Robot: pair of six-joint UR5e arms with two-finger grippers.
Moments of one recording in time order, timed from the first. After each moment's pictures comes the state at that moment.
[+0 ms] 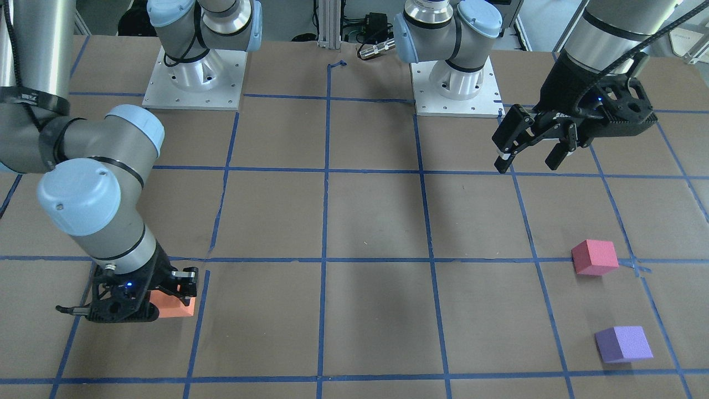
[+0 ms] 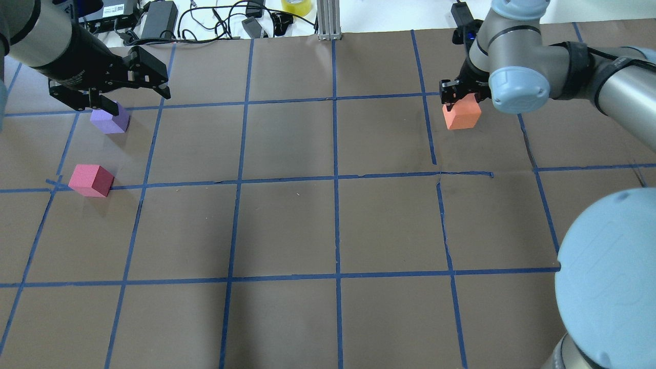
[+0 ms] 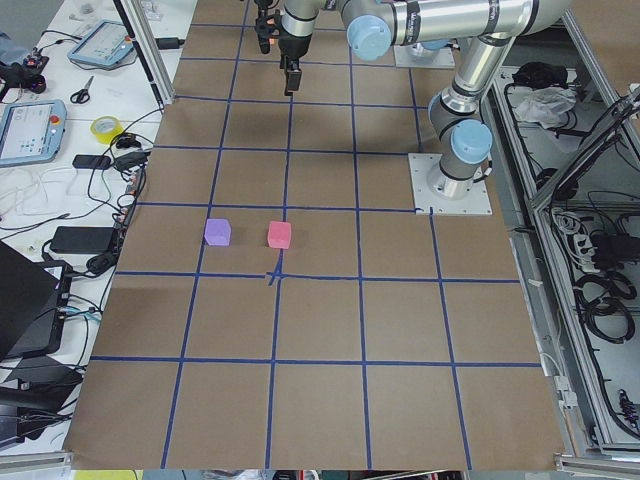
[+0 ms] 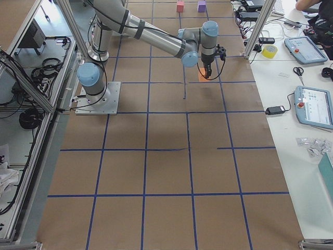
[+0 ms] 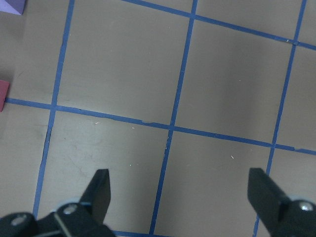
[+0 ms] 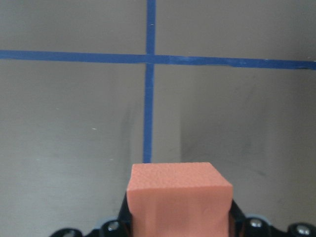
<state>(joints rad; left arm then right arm) -1.39 -1.51 -1.67 -1.33 1.43 -0.05 1.56 -1.12 1.57 -2.16 -1.57 -0.04</state>
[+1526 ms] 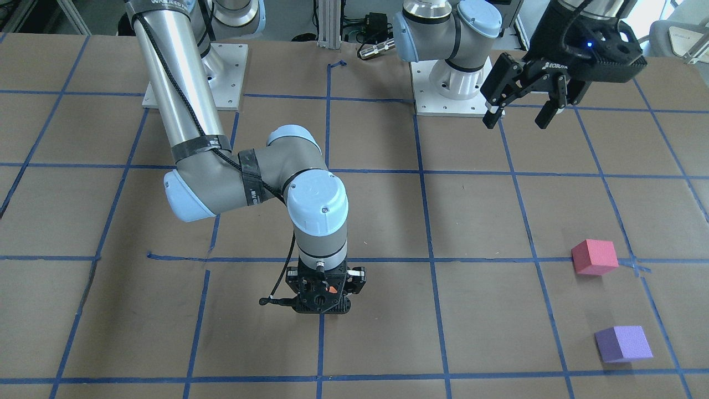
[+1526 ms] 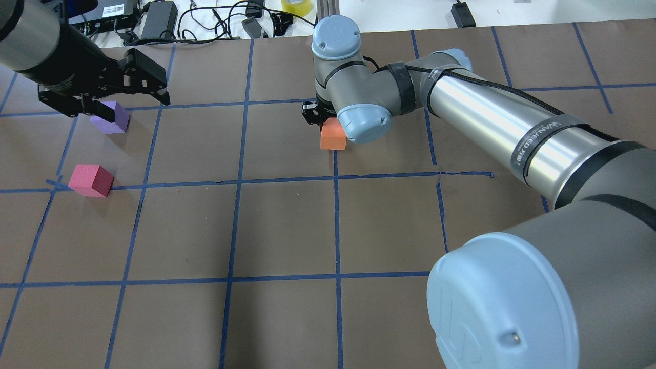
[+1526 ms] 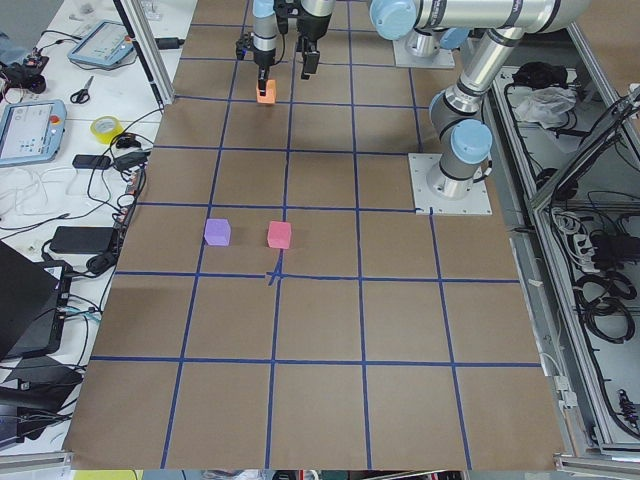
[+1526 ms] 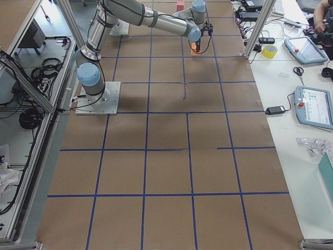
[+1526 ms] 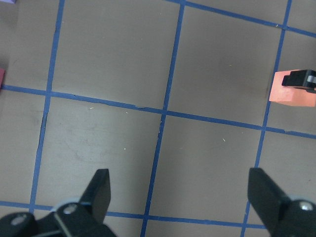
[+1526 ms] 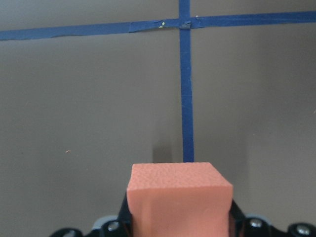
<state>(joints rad) -1.41 -1.38 -1.66 -1.47 1.41 -0.05 1.93 -0.91 1.39 -2.21 -1.58 0.39</state>
